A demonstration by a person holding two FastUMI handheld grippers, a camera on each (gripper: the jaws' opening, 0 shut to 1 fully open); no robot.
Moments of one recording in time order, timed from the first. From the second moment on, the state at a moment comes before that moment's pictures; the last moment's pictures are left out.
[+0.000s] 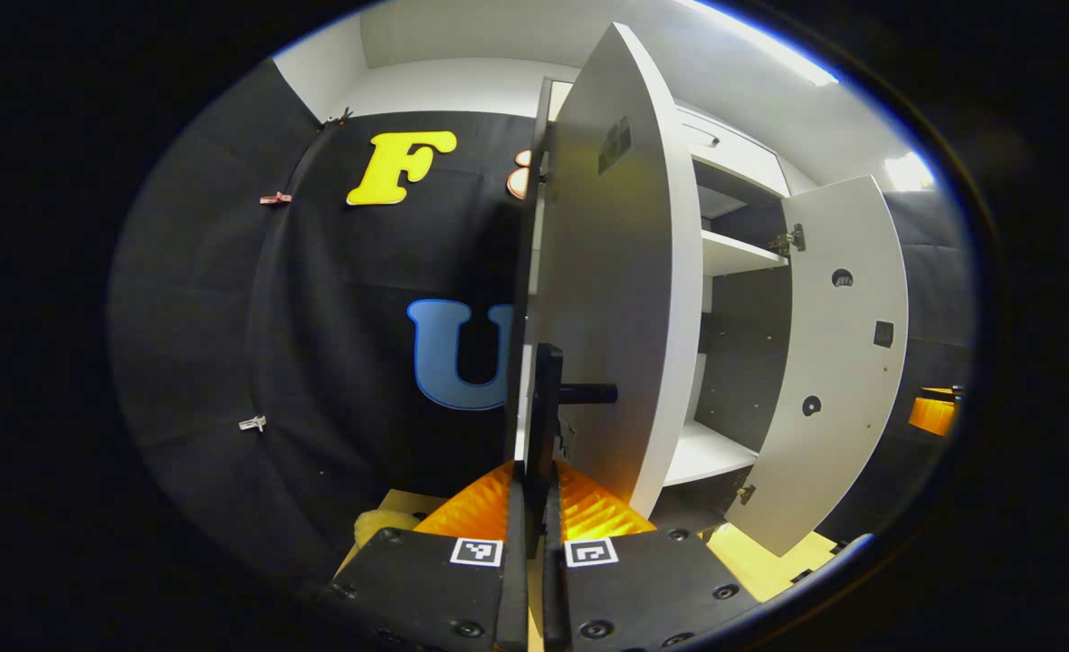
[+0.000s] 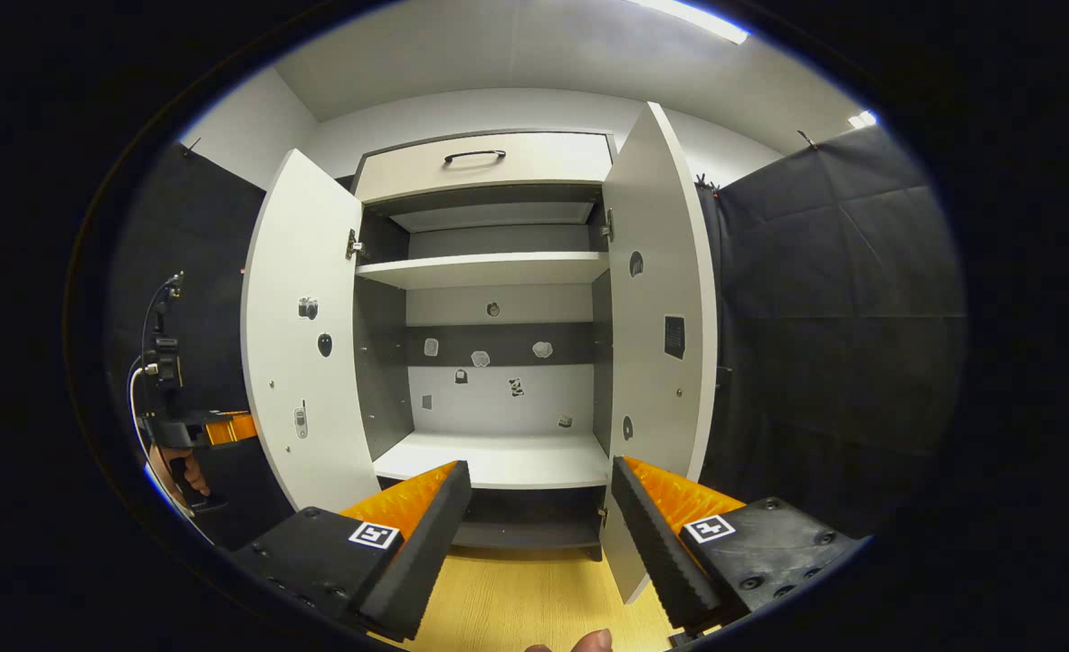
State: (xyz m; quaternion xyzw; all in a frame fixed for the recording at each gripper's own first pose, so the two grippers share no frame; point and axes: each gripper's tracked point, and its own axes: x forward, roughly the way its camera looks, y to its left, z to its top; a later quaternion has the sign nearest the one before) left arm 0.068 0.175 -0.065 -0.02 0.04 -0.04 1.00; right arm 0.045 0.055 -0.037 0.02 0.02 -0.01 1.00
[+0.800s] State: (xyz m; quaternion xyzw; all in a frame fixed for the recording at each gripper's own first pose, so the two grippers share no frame) left arm 0.040 0.188 -0.046 -0.01 0.03 -0.02 1.00; right arm 0.044 0.048 -0.043 0.03 0.03 -0.01 1.00
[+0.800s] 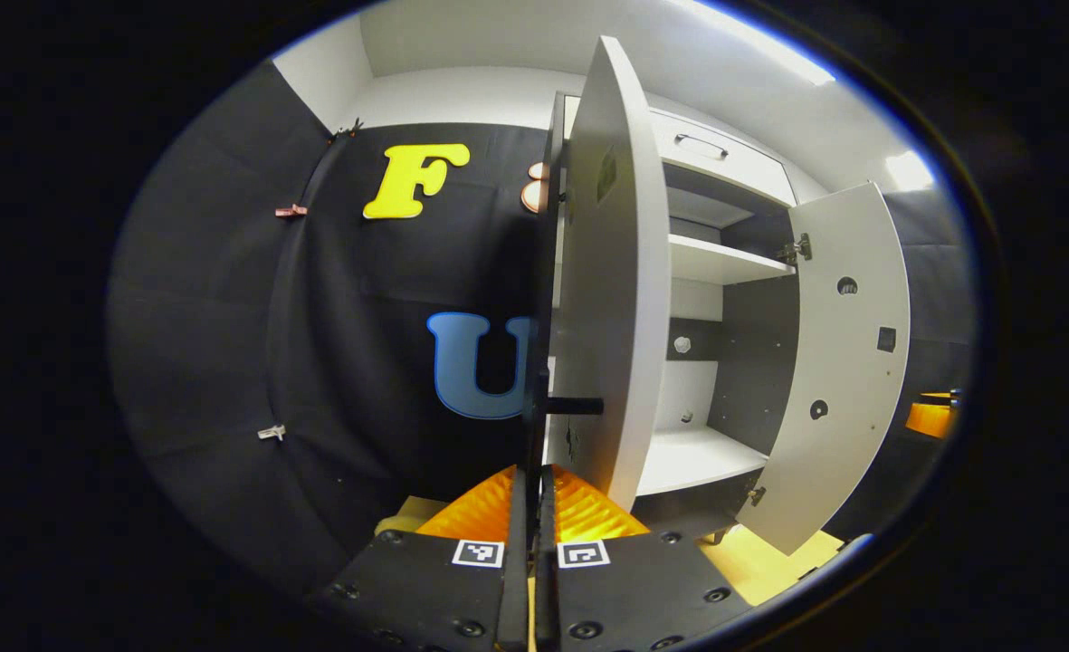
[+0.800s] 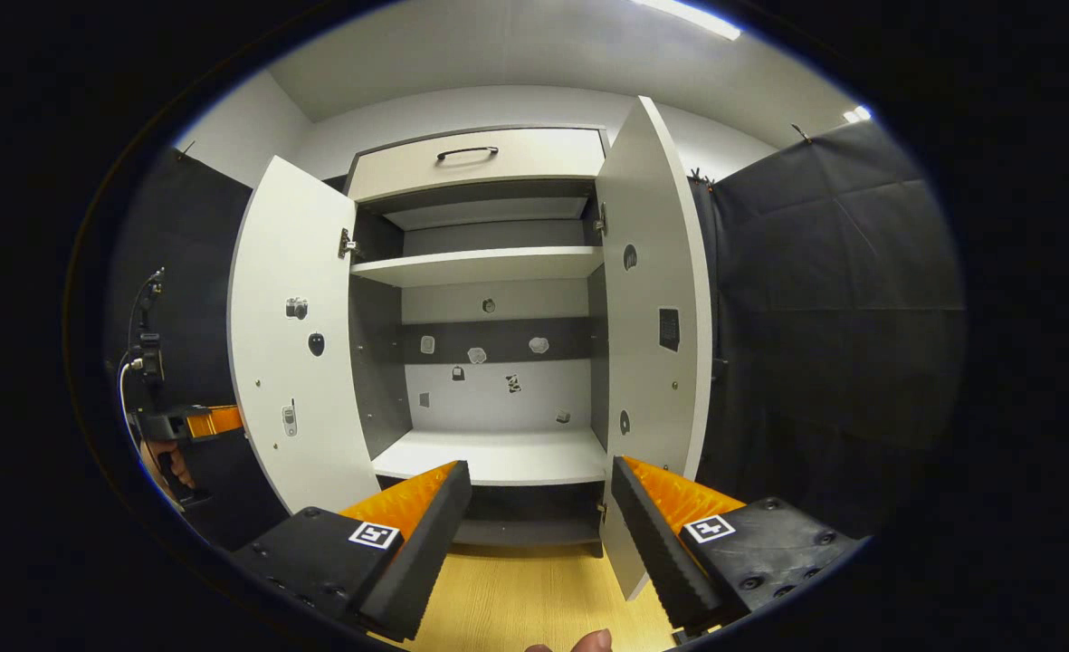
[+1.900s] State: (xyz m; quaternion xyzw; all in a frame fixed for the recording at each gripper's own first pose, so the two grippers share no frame) left arm -0.045 0.084 -0.041 0.01 0.02 -0.02 1.00; right arm 0.044 0.050 -0.034 0.03 0.02 -0.01 1.00
